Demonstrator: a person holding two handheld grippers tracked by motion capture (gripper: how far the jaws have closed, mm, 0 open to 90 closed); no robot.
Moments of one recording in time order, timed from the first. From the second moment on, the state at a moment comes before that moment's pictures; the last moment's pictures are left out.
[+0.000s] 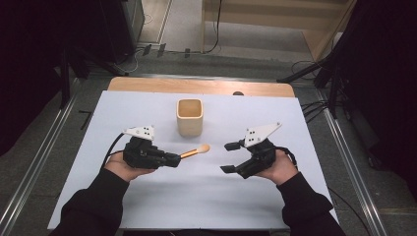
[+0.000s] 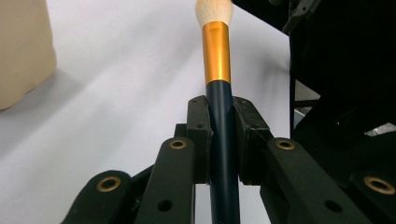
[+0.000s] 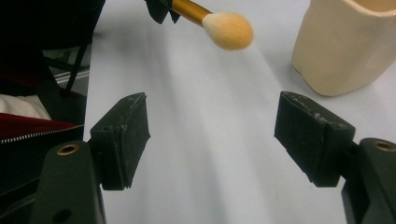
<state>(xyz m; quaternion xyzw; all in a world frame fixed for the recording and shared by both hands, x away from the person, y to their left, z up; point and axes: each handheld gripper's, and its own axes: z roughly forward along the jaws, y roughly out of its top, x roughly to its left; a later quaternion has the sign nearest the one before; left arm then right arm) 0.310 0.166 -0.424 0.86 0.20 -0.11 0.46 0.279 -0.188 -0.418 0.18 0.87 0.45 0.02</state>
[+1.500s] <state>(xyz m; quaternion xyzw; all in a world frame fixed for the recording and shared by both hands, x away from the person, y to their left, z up) 0.283 0.161 -0.441 0.76 0.30 -0.09 0.57 0.266 -0.155 -0.449 0.31 0.75 0.59 -0.01</state>
